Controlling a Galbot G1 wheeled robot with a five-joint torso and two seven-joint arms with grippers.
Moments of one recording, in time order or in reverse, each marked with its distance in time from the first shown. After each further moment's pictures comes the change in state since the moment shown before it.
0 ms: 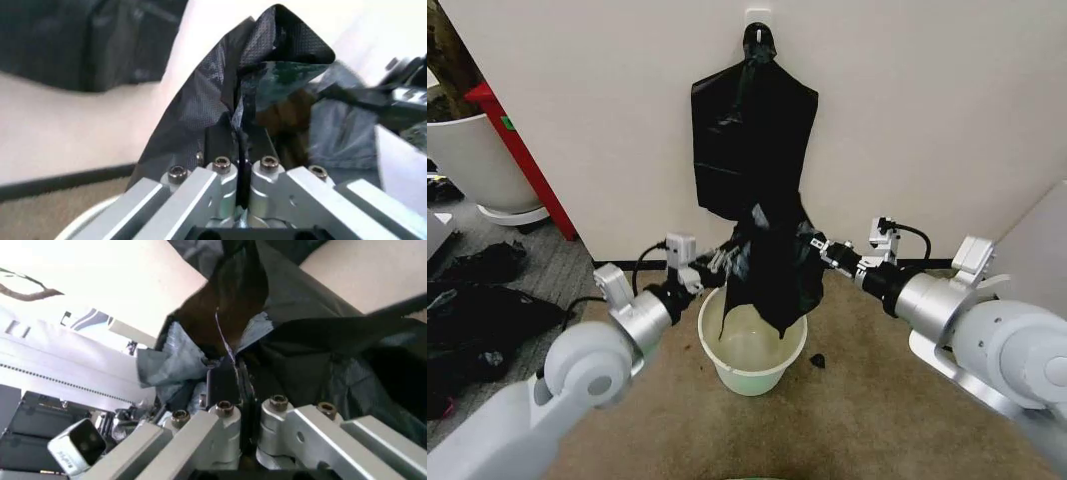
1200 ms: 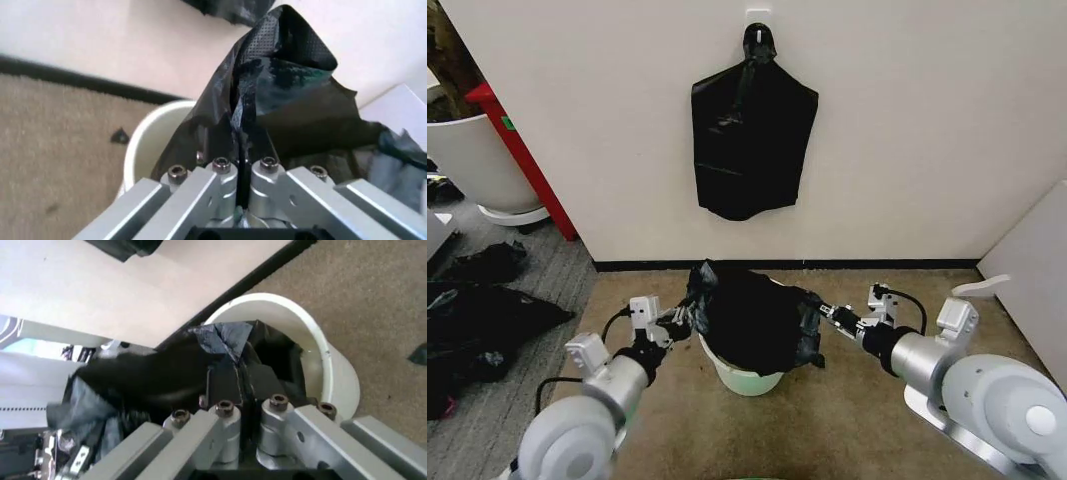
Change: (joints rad) left arm 0.454 -0.076 -0.239 -0.205 -0.028 0.064 -0.263; right arm -0.240 0.027 0.090 0.058 0.034 0.019 0.223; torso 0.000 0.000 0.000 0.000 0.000
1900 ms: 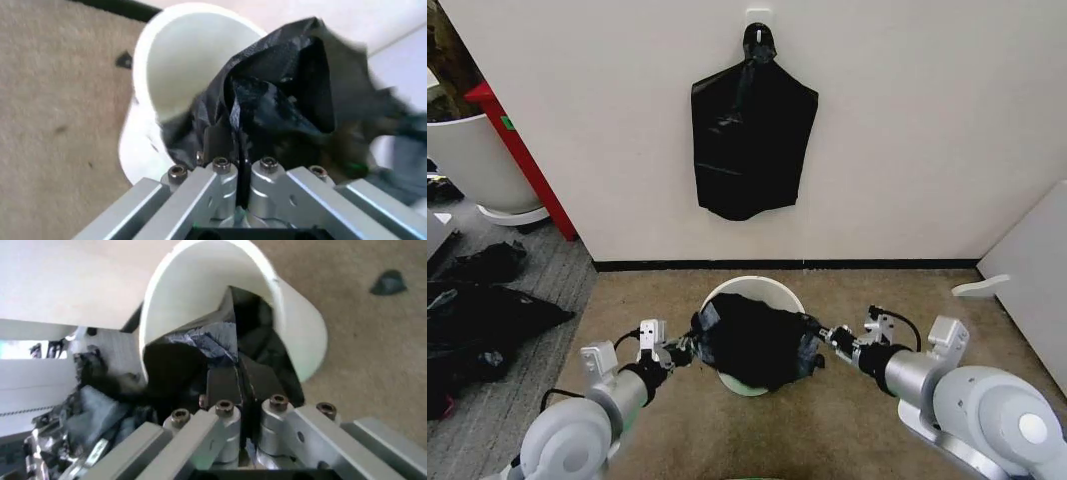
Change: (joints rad) left arm -0.044 0.095 0.069 0.050 -0.154 0.110 -0.075; right arm -0.108 0.068 -0.031 -0.002 -0.006 0.008 0.098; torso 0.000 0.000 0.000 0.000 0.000
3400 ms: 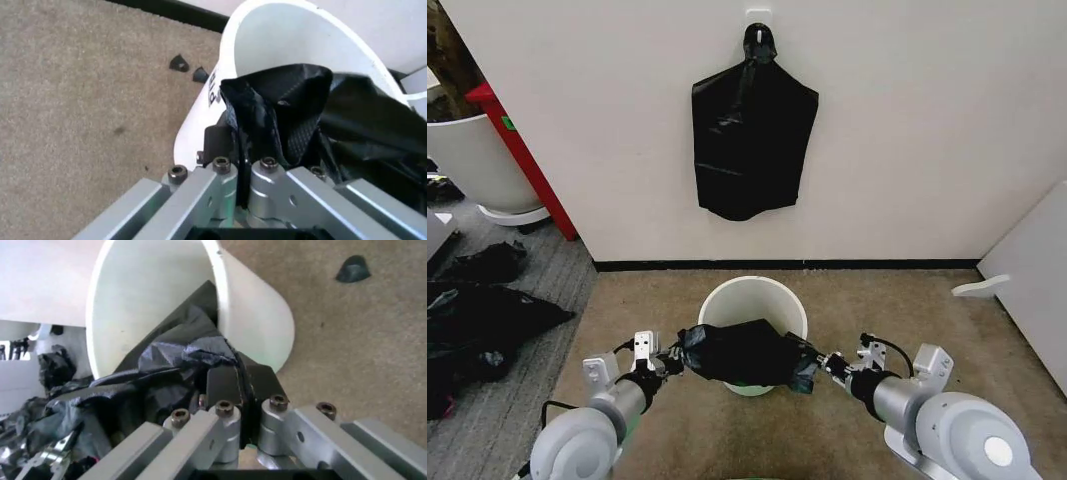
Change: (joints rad) left arm 0.018 -0.092 -0.002 0.146 0.199 -0.021 0.042; right arm -0.094 0.078 -0.043 -0.074 -0.189 -0.056 -0.069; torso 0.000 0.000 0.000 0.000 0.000
